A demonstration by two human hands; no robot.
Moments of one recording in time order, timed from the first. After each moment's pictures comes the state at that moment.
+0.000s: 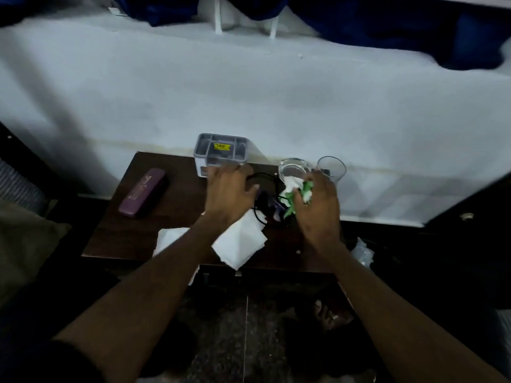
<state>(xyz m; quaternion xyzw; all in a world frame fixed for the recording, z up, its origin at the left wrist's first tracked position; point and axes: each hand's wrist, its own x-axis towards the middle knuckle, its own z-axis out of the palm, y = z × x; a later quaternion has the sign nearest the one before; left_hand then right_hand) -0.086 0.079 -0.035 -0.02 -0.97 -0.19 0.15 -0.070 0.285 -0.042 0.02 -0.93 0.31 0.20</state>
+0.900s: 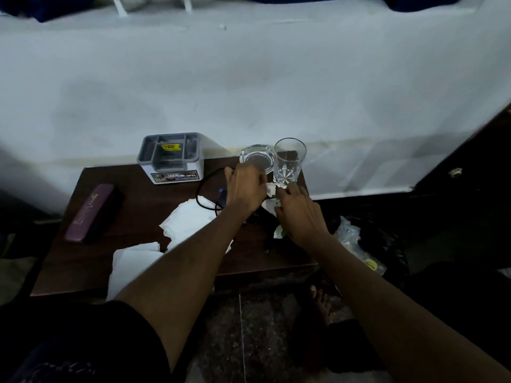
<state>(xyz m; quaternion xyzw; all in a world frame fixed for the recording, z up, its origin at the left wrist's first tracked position) -0.150 0.211 -0.084 -0.04 -0.97 -0.23 0.07 -0.083 0.352 -0.086 0.08 -0.99 0.10 0.00</state>
